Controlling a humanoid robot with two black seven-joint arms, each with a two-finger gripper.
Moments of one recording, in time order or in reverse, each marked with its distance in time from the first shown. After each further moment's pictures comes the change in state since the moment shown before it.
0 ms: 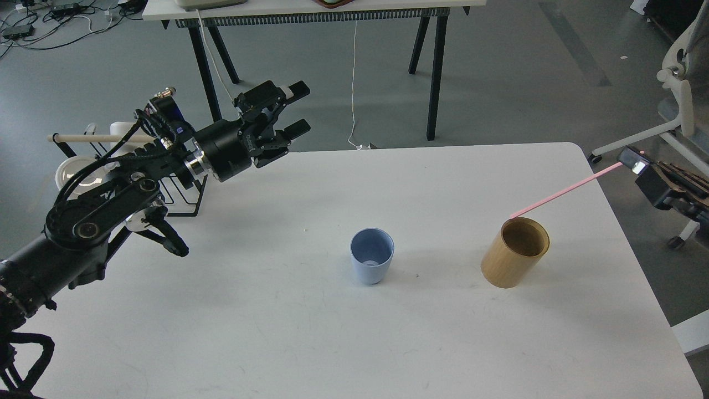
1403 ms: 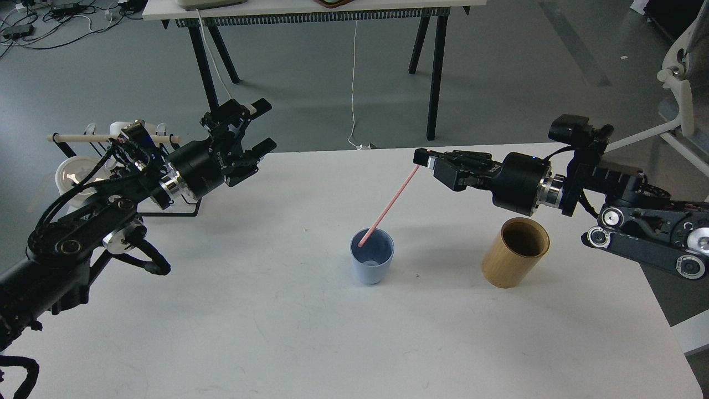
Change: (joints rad) left arm 0.083 0.029 -0.023 0.082 -0.075 0.000 0.000; right arm 0.649 0.702 -0.485 -0.385 -0.035 0.317 0.000
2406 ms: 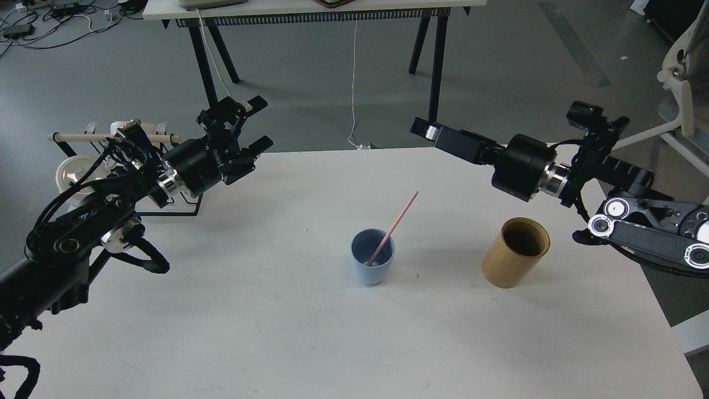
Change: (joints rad) left arm 0.000 -0.001 -0.013 0.005 0.000 0.000 0.000; right arm -0.033 -0.070 0.130 0.083 0.345 -0.023 0.000
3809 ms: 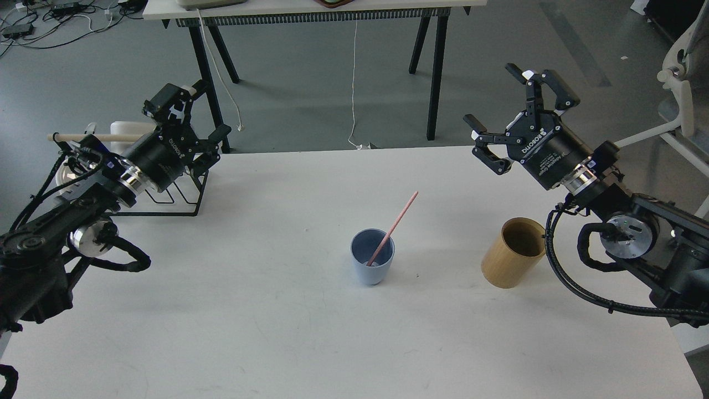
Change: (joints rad) left arm 0.024 0.052 -0.018 0.063 -0.261 0.000 0.000; right arm -0.323 0.193 0.386 -0.302 0.869 0.684 0.000
